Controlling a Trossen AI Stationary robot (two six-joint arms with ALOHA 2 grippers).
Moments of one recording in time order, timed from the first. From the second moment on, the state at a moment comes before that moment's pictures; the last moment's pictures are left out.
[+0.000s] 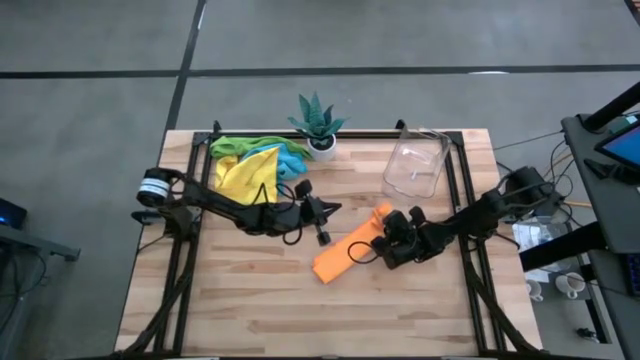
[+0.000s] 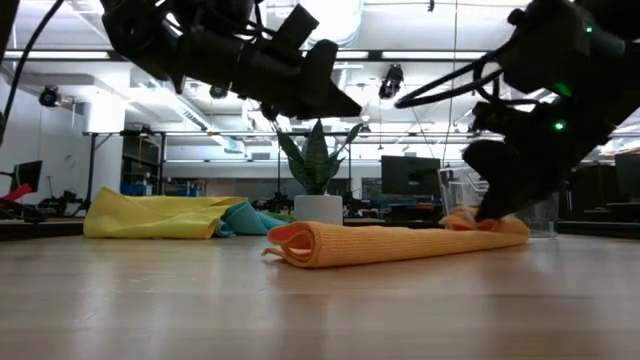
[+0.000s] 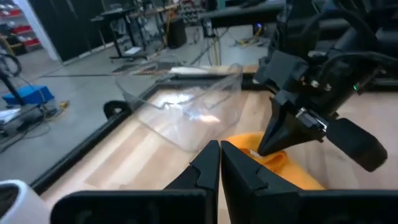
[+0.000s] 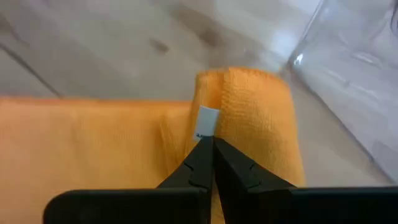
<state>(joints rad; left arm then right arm) -0.10 1.73 0.83 0.74 -0.48 0.05 0.39 1.58 0.61 -0.38 0.79 1.18</state>
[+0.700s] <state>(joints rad) -0.04 2.15 1.13 0.92 -0.24 -0.15 0.43 1.60 0.61 -0.36 0.75 1.05</state>
